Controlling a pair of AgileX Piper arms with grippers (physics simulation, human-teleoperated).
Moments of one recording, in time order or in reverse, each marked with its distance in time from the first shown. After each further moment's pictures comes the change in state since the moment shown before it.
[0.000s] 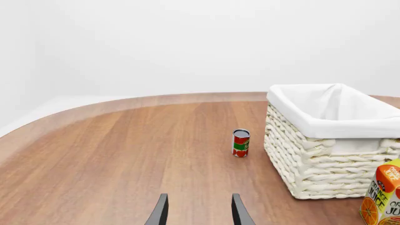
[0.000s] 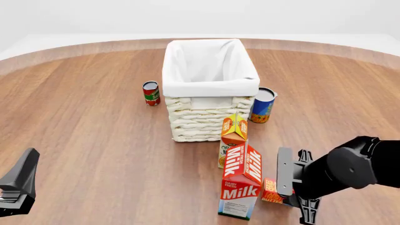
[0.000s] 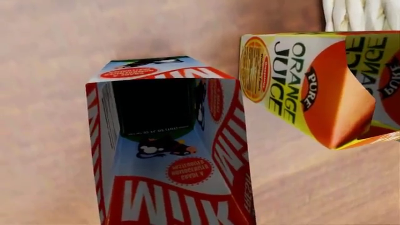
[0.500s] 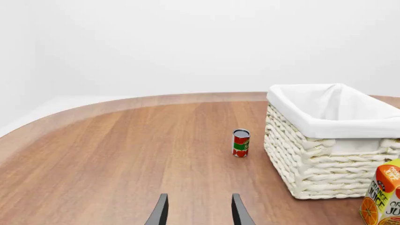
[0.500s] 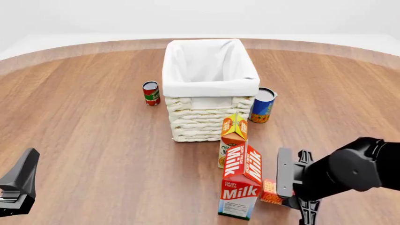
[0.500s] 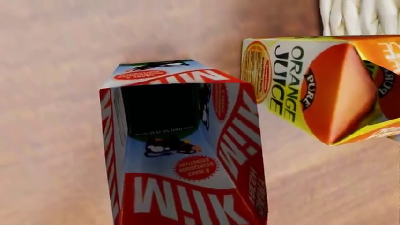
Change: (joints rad) left arm 0.000 0.000 0.000 0.000 0.000; right arm 0.021 -0.032 0.006 0.014 0.012
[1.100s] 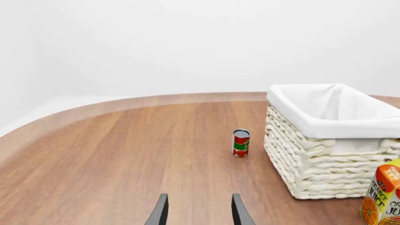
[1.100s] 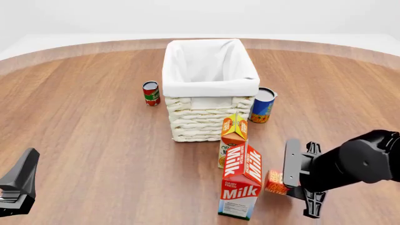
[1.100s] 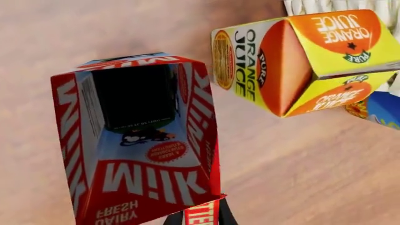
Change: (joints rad) left arm 0.000 0.000 0.000 0.000 0.000; right arm -0.069 -0.041 -0.027 0.025 -0.019
